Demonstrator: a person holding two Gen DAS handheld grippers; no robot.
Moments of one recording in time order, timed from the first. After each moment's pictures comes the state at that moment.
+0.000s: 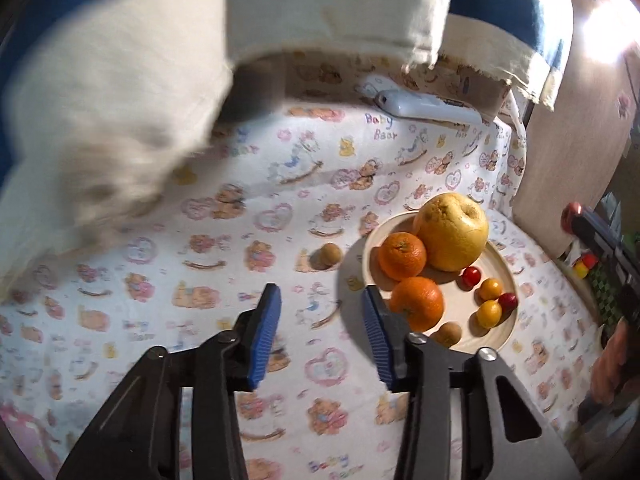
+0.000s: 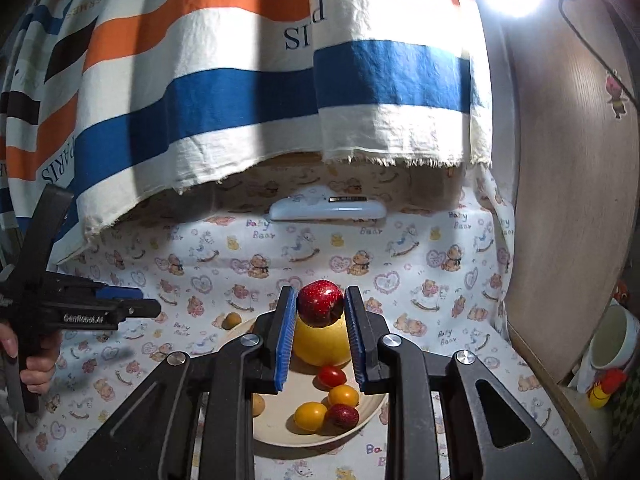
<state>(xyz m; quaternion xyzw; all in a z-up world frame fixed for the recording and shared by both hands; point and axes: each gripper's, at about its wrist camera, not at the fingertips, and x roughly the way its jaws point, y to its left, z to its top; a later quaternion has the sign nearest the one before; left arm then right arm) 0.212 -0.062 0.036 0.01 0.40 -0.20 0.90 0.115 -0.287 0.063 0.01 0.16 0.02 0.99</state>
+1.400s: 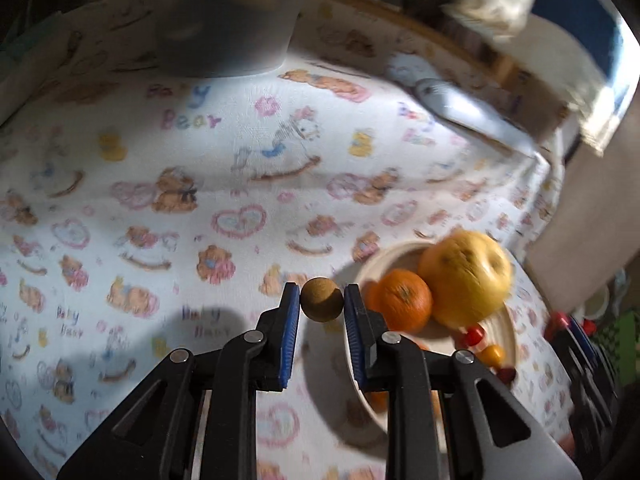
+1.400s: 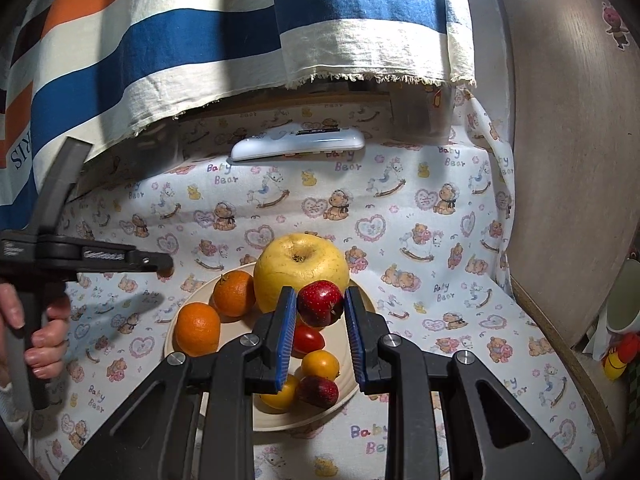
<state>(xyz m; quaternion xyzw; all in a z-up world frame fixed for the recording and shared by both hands) 0.256 -0.094 0.012 -0.07 0.43 -0.16 0.88 0.142 -0.304 0.024 0.03 0.23 0.00 0.97</state>
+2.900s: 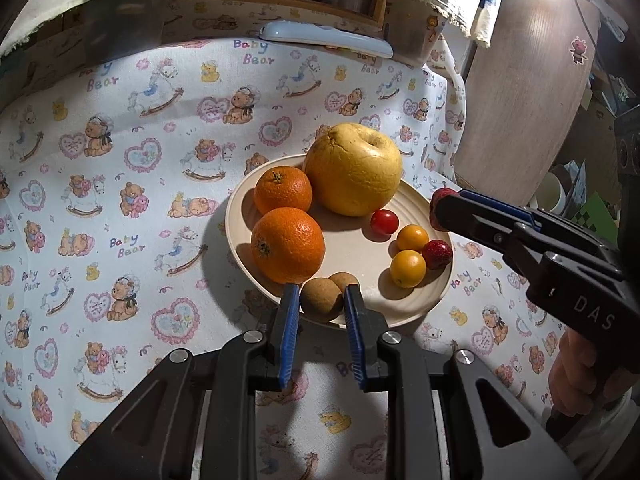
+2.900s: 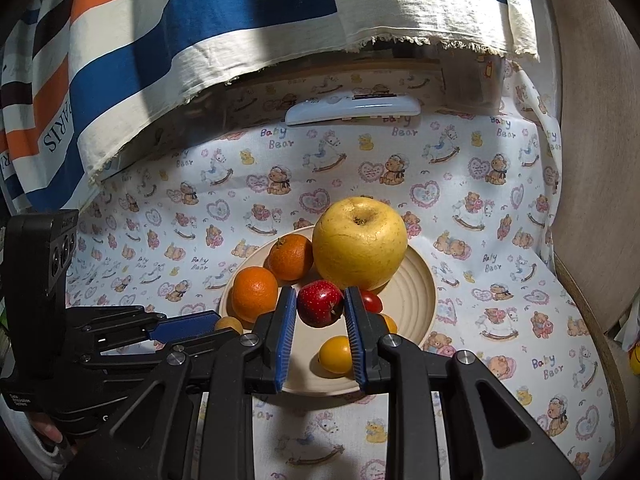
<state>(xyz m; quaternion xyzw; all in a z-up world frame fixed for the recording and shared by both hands) 0.164 -0.141 -0.013 0.01 0.40 -0.27 0.88 0.139 -0.287 0.023 0.04 0.29 0.08 0.95</state>
